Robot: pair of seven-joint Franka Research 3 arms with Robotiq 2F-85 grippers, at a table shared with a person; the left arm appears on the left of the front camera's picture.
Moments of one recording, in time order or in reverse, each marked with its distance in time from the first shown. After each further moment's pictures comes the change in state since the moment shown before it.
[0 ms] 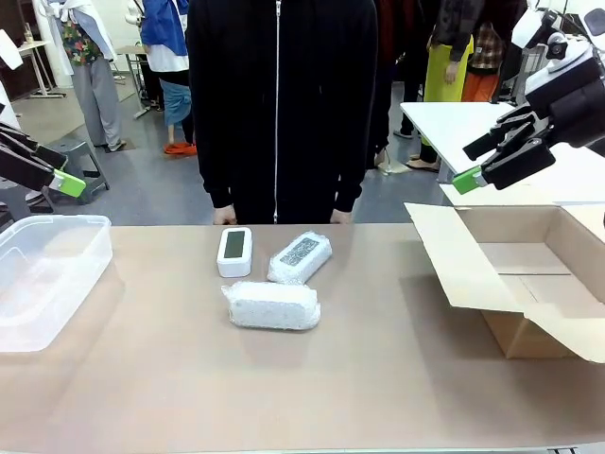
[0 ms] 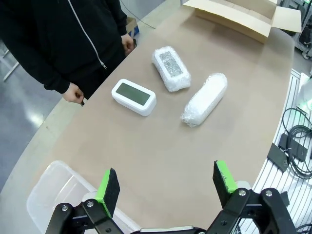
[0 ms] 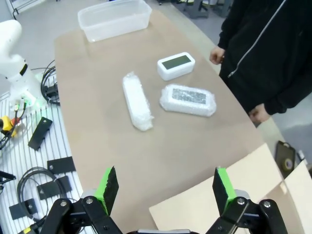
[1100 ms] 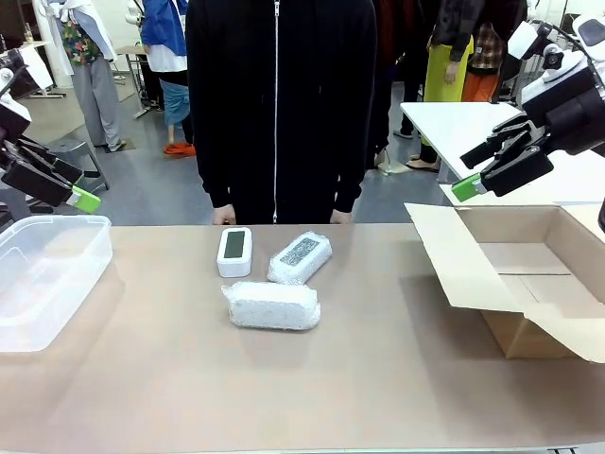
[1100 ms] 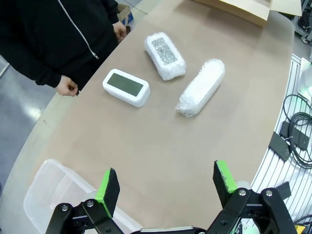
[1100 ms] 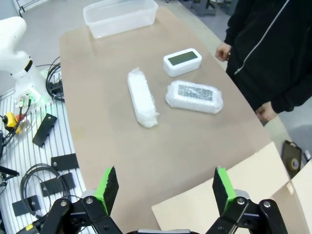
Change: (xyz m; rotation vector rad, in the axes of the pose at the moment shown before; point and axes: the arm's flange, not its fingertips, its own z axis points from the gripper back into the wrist) left arm 0.005 -0.011 -0.021 -0.010 0.076 -0.030; right arm -0.006 -0.005 -0.007 0.033 0.010 -0.009
